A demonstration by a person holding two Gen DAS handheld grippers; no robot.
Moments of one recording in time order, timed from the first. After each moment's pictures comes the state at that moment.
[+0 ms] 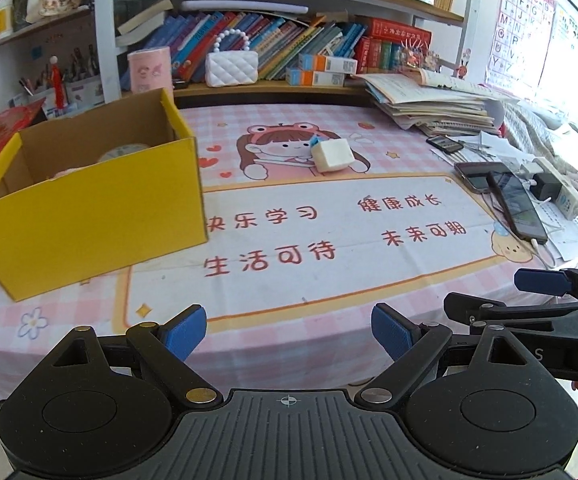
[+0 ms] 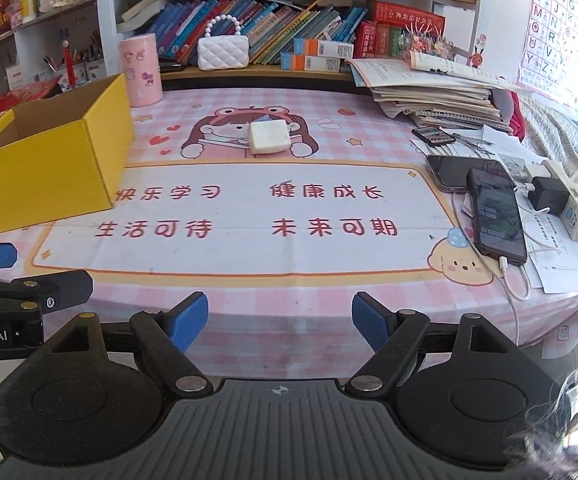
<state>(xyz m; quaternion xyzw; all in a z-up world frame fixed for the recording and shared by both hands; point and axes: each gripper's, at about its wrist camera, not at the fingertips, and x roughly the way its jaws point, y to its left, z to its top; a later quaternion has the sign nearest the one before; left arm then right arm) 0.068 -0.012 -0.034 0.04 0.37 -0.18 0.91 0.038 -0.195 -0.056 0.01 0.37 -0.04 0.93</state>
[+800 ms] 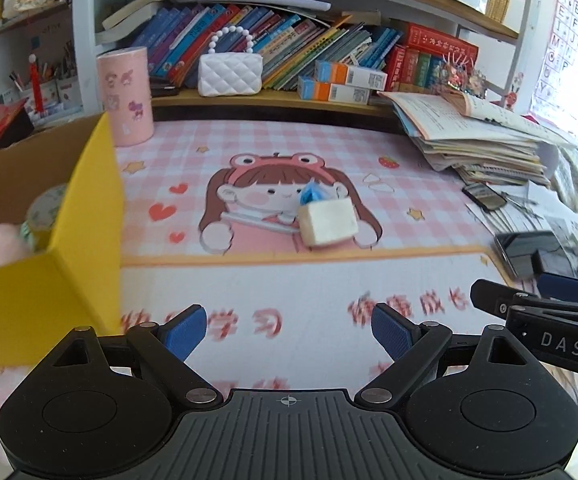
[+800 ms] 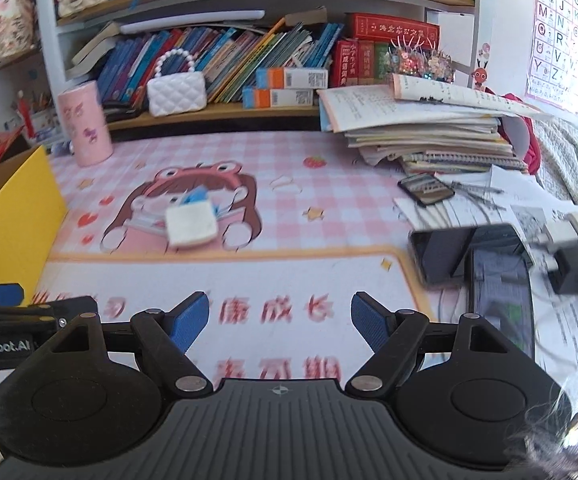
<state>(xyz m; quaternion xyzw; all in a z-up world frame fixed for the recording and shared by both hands) 0.196 -0.111 -0.038 0.00 0.38 -0.12 0.92 0.173 -0.306 -0.042 0.03 0.33 -0.04 0.94</state>
